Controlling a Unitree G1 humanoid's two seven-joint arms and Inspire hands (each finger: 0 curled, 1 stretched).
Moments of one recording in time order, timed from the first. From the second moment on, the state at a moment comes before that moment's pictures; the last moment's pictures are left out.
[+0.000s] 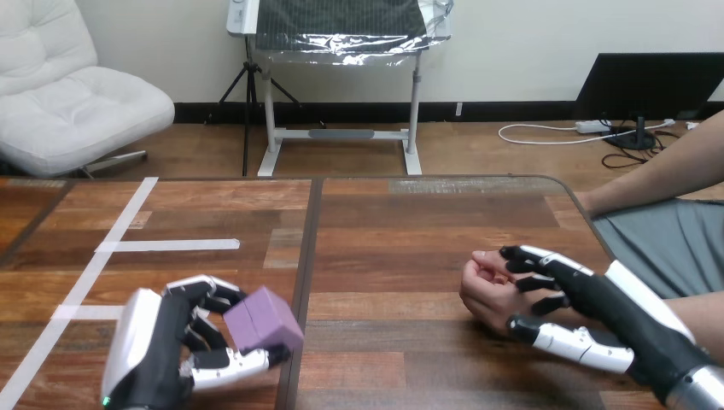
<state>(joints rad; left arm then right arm) 0.30 0.31 -0.10 -0.15 0.34 -0.01 0.20 0.15 -0.53 -0.10 0.09 -0.10 -0.34 0.38</state>
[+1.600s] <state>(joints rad) 0.26 0.22 0.01 -0.39 0.32 -0.08 0.19 -0.05 -0.55 -0.21 0.17 -0.11 -0.51 0.28</state>
